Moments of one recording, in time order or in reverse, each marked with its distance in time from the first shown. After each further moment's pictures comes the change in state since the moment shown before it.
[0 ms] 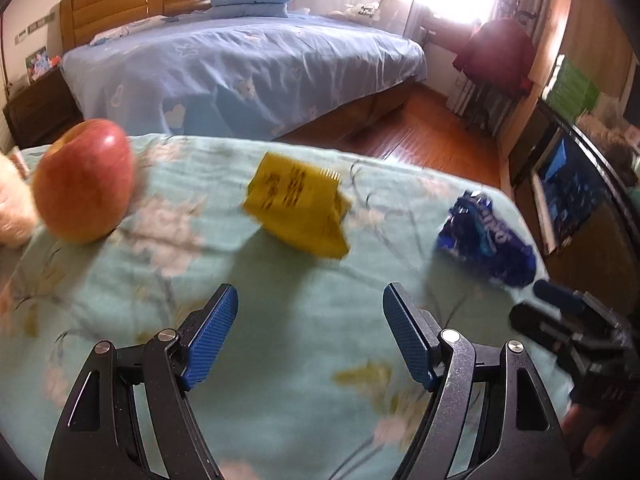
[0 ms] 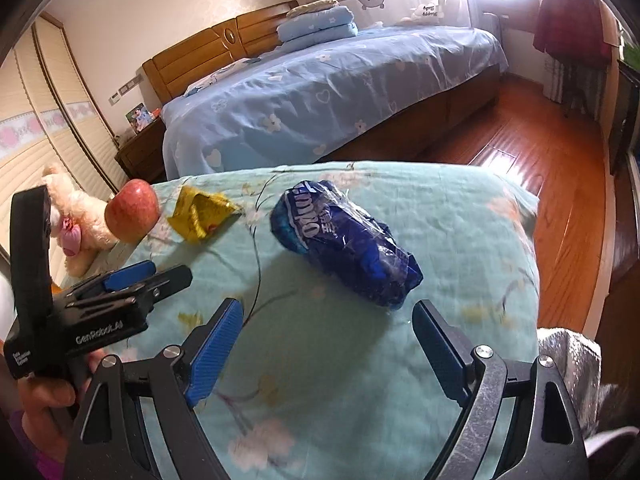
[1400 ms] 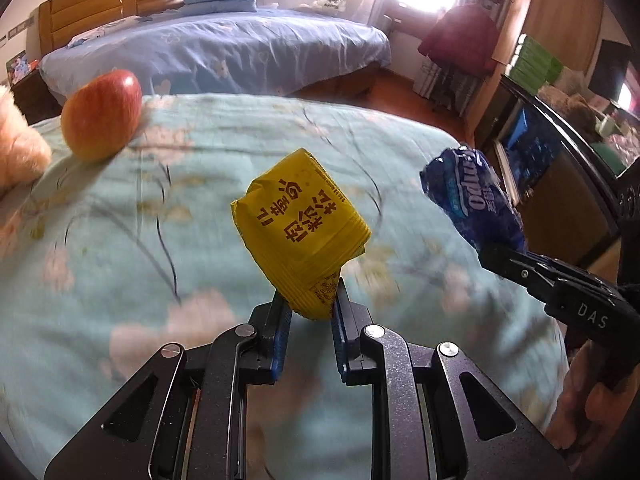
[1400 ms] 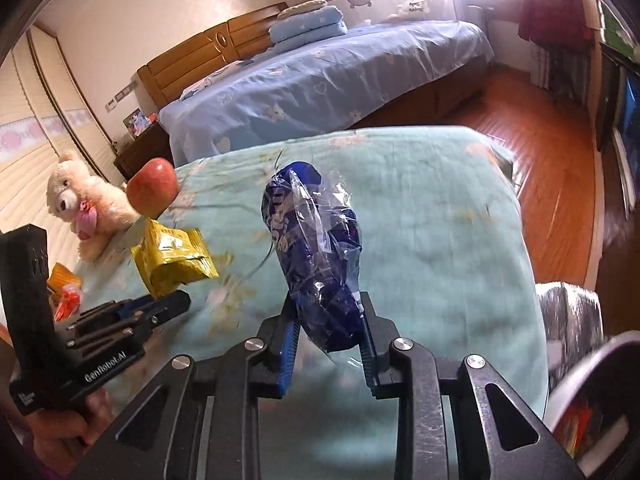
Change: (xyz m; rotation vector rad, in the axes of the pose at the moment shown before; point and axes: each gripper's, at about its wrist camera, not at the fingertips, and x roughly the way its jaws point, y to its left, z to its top) left arm -0.063 -0.012 -0.093 0.078 0.026 -0.083; right arm -0.057 0.018 -0.070 0.066 -0.003 -0.008
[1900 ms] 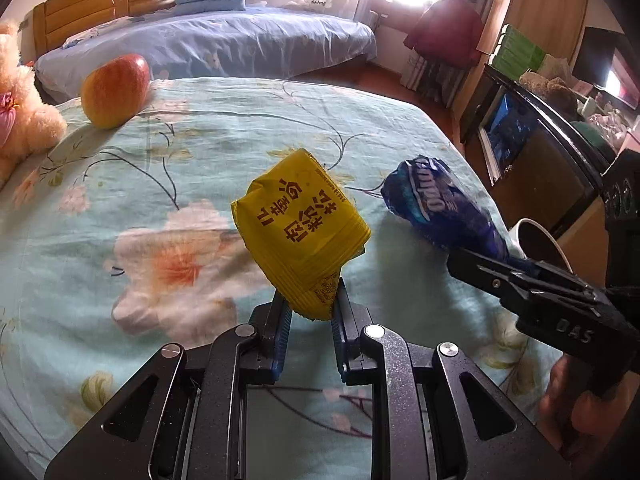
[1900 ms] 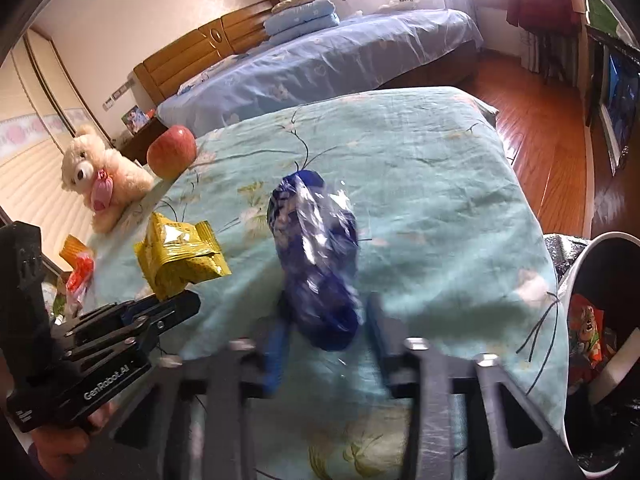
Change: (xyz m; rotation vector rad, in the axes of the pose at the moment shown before) left arm -0.034 -0.011 -0.045 0.024 0.006 -0.019; right arm -0.023 0.020 -0.045 0.023 0.013 -0.015
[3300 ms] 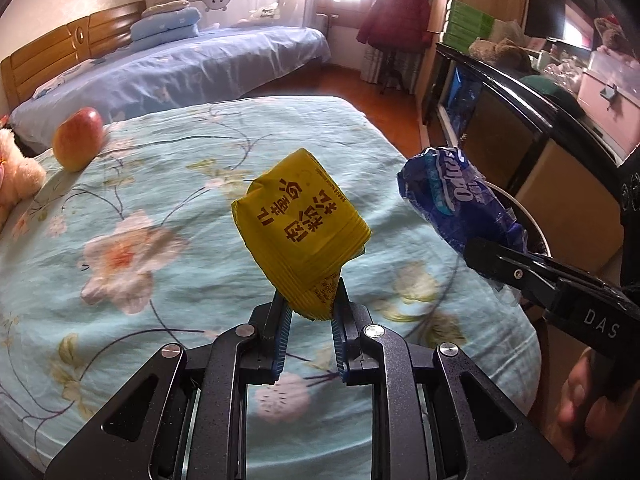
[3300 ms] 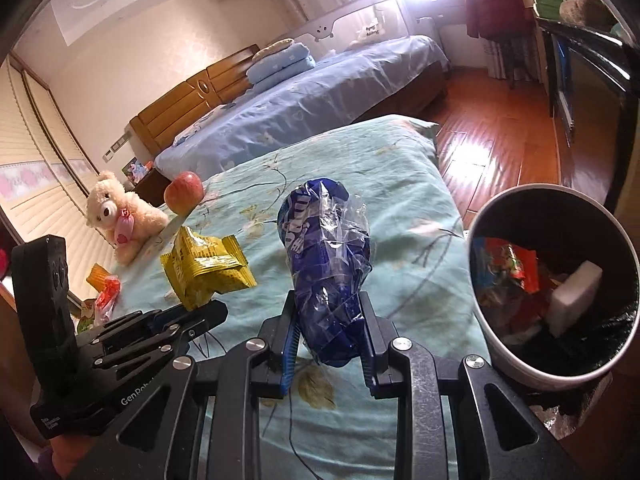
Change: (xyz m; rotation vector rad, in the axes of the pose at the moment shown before) left arm -0.038 -0.083 -0.033 0.176 -0.037 -0.033; right arm -0.089 -0.031 -0.056 0.124 -0.147 0.007
